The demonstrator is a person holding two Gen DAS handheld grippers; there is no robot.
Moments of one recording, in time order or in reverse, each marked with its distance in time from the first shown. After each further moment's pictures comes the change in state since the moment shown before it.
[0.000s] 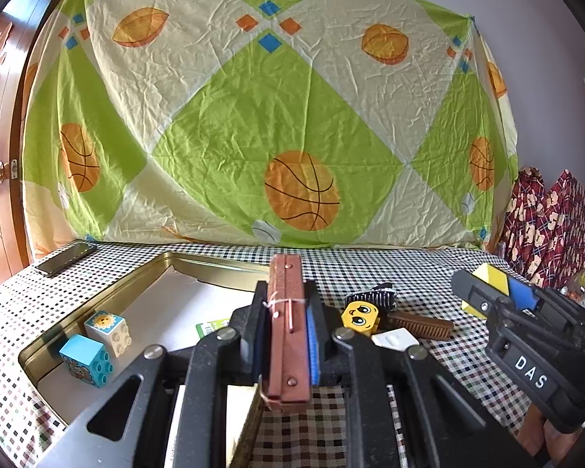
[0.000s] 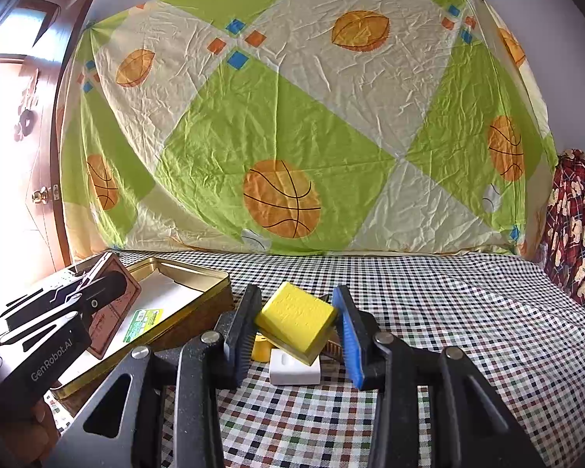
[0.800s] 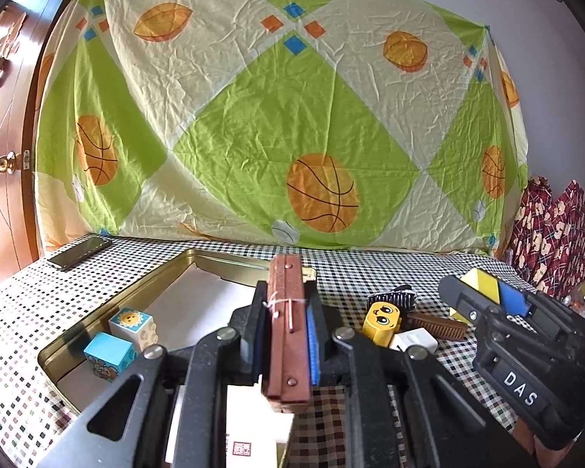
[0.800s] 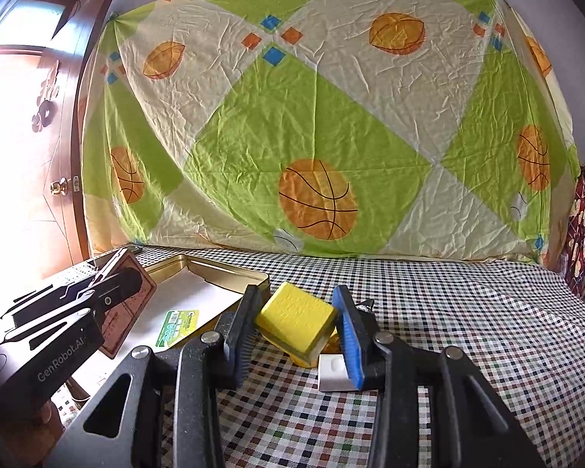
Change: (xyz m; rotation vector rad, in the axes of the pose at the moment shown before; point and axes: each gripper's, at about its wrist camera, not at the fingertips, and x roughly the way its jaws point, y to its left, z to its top) left arm -0.007 0.030 0.001 -0.037 0.001 0.026; right arm 0.007 0.037 0.001 -0.040 -0.004 0.070
